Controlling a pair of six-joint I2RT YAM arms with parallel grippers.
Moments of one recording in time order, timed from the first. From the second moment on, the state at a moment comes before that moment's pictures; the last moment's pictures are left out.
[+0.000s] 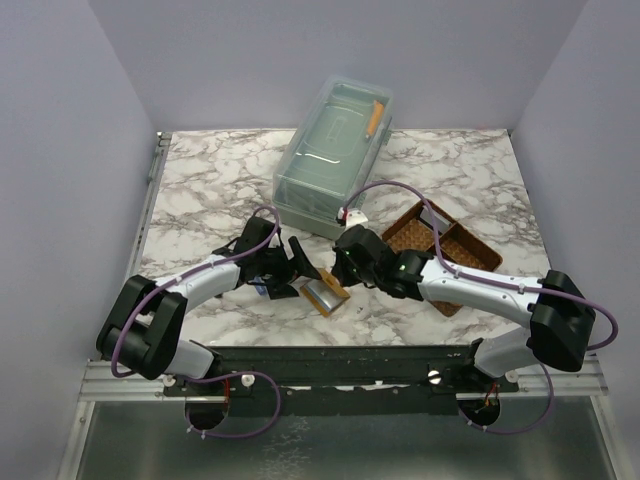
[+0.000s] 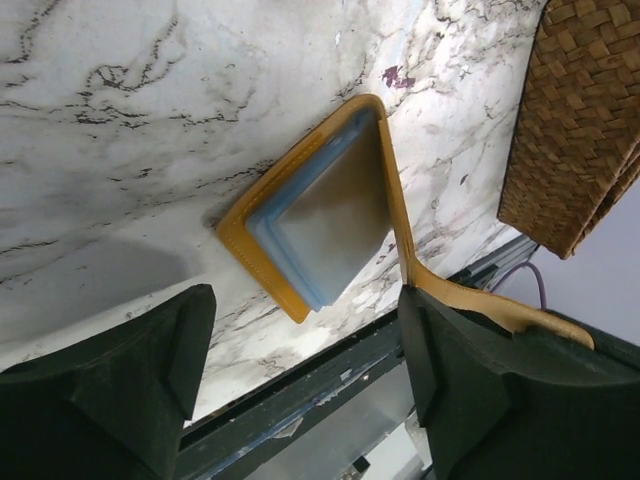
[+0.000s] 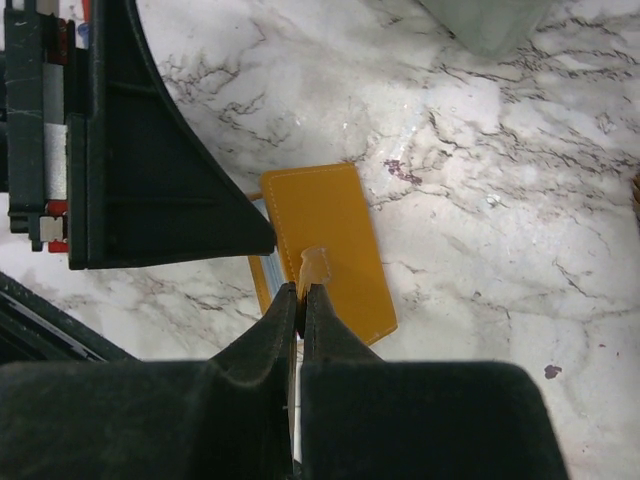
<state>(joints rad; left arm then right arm) -0.46 1.40 0.64 -0.19 0.47 -0.96 1.01 1.43 0.95 -0.28 0.26 0.55</state>
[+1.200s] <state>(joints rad) -0.42 1.47 0.61 -0.20 0.48 -0.92 0.87 1.57 0.80 -0.30 0.42 0.63</state>
